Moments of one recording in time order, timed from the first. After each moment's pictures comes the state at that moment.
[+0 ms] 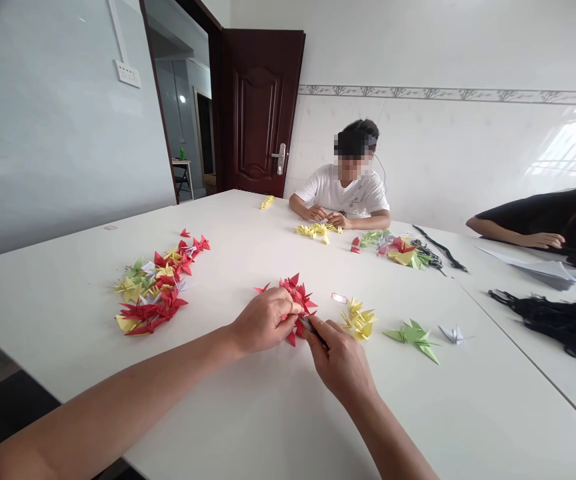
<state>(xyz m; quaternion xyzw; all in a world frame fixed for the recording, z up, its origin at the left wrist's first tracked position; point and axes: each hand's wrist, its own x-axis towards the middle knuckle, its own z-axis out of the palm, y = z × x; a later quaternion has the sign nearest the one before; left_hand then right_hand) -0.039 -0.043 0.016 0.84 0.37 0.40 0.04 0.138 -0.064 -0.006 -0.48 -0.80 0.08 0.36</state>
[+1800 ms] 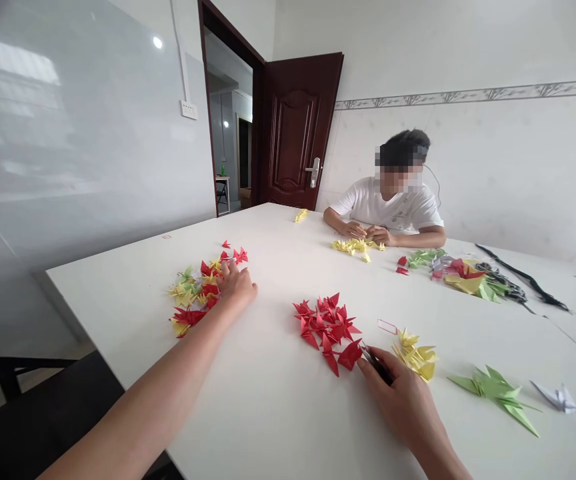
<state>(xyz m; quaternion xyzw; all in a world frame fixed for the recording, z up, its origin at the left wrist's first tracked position) -0.164 0.012 0.016 0.50 0.83 0.24 -0.04 0.153 -0.043 -0.016 -0.64 -0.69 0.20 0.28</state>
